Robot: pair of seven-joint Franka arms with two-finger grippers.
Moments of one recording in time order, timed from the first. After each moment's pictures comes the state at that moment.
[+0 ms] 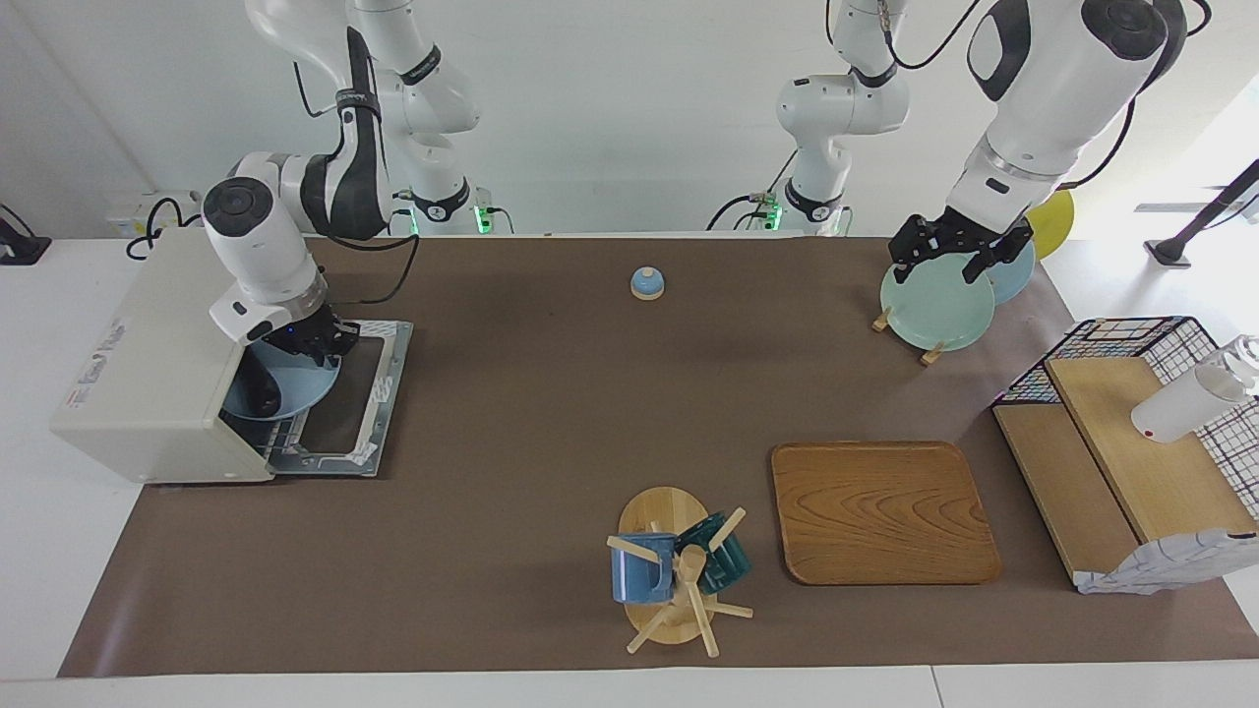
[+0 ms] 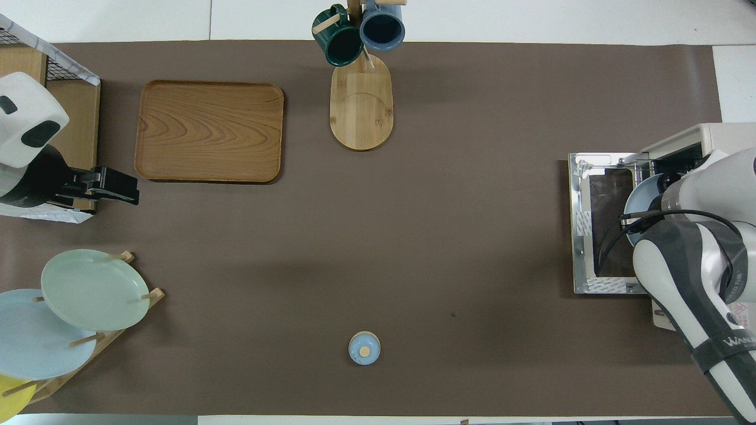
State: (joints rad) left arm -0.07 -0.04 -0.07 -1.68 -0.03 1.59 -0.07; right arm -0.08 0.00 -0.03 -2.19 -0.16 2.10 -0.06
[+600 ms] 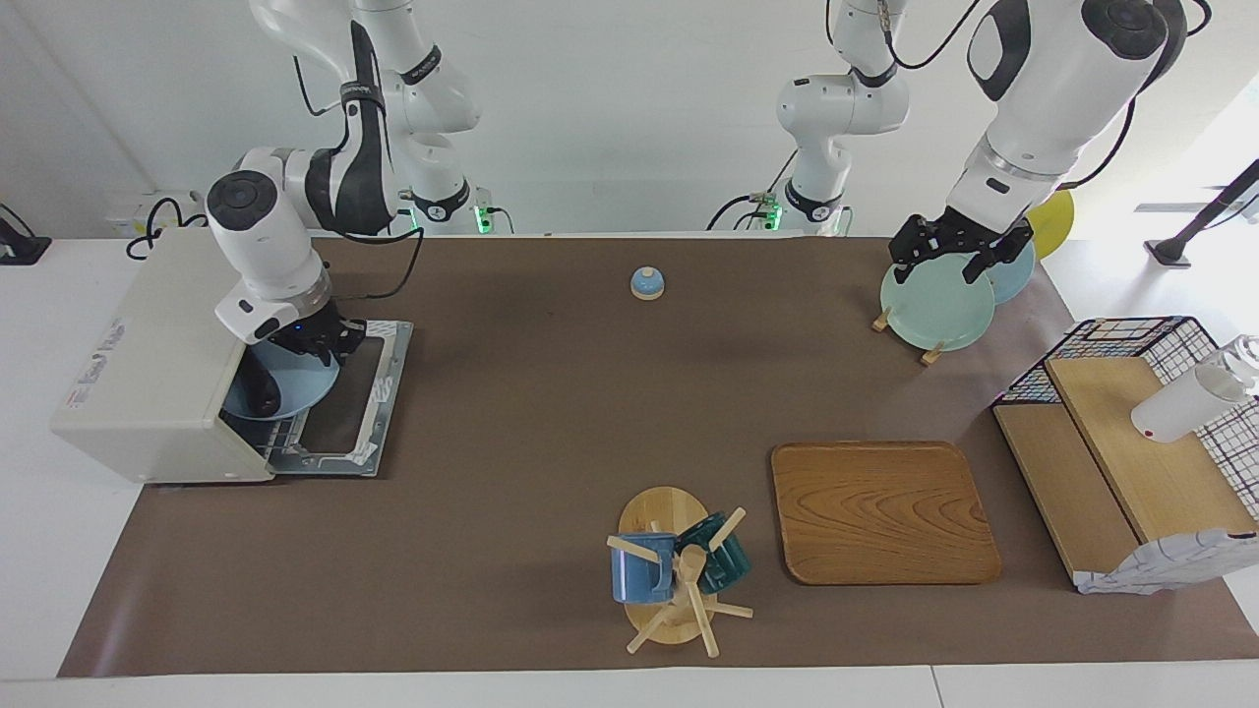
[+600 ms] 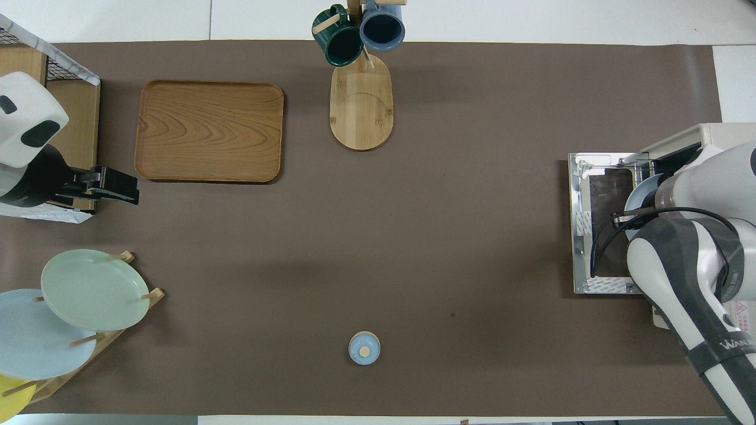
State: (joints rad) left arm -0.07 -0.04 -0.07 -1.68 -0.03 1.59 -0.07; right arm -0.04 0.00 -0.02 -2.17 -0.13 2.09 -0.08
